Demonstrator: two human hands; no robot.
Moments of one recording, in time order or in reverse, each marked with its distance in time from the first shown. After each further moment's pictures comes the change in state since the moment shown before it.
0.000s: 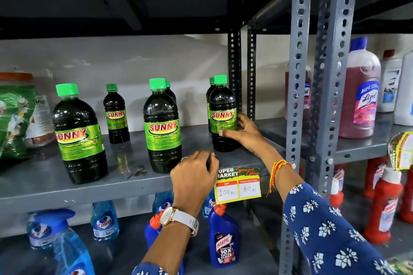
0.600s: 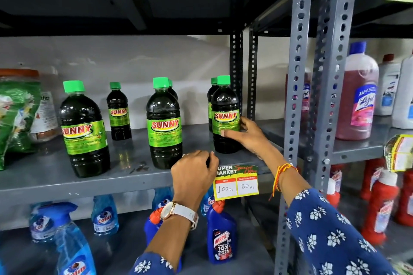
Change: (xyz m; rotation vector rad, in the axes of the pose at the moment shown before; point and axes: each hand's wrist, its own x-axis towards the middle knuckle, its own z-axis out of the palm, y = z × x) left_hand 0.000 0.002 -0.003 0.046 -0.022 -0.017; right_hand -0.020 -0.013 -0.005 -0.010 -0.022 -0.009
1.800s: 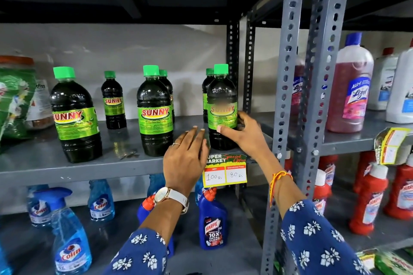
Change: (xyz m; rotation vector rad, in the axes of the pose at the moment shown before) left_hand -0.008 -0.011 0.027 0.075 0.311 0.237; right_hand -0.037 0.002 -0.006 0.013 0.071 -0.161
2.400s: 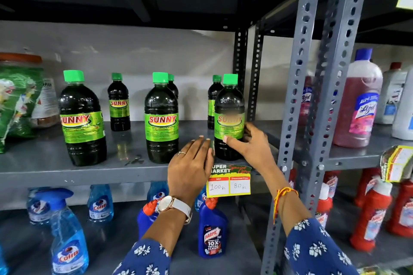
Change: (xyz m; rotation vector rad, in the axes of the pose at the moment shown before) left_hand -0.001 0.001 0.001 -0.011 0.033 0.001; right_hand 0.003 0.006 0.001 -0.025 0.020 -0.052
